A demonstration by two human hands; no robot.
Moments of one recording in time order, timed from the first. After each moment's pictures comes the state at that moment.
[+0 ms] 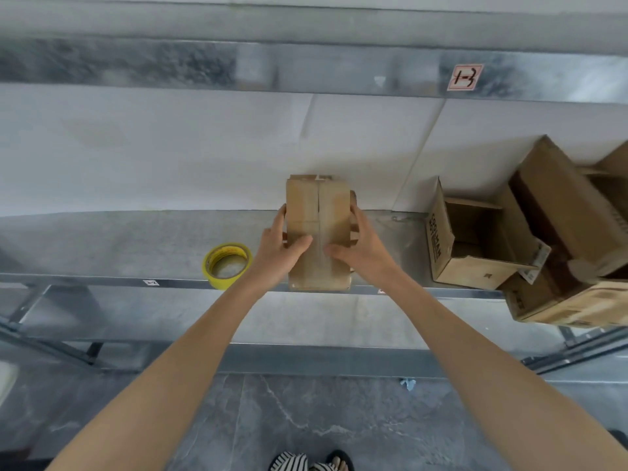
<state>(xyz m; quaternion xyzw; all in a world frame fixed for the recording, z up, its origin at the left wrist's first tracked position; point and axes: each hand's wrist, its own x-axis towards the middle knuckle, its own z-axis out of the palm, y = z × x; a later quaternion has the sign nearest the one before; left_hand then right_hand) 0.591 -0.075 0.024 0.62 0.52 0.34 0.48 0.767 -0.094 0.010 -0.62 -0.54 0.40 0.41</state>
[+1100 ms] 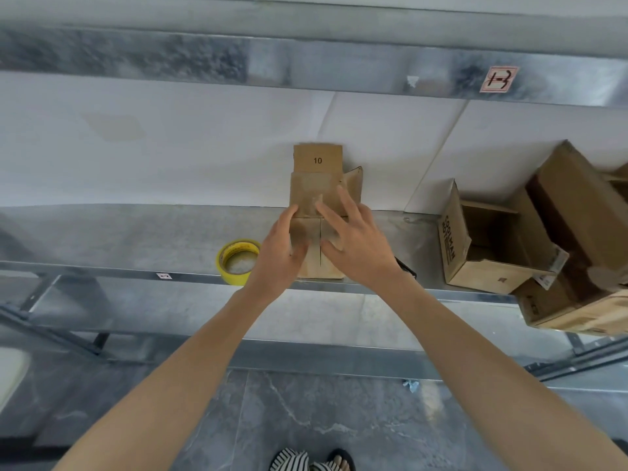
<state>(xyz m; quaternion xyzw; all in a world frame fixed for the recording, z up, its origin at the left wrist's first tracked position) 0.569 -0.074 -0.004 0.72 0.49 0.40 0.30 0.733 -0.096 0.032 -0.61 -0.77 0.02 0.21</state>
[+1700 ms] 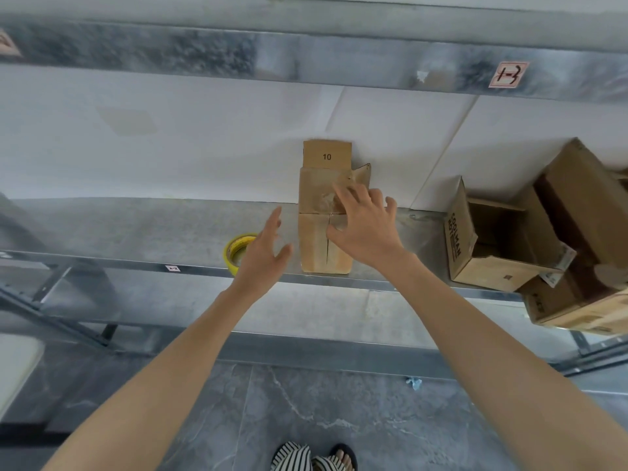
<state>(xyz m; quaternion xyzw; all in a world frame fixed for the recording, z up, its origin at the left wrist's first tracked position) 0.532 -0.071 -0.027 0.70 0.55 0.34 0.30 0.729 -0.084 0.051 -0.66 -0.73 0.00 0.18</state>
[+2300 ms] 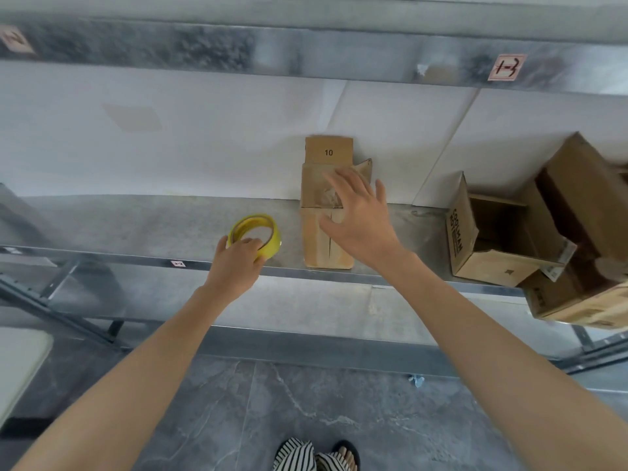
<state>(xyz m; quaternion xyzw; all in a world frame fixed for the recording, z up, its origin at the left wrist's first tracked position) 0.490 -0.076 -0.022 0.79 0.60 0.10 0.04 0.713 -0.103 0.070 -0.59 -0.75 0.03 0.29</state>
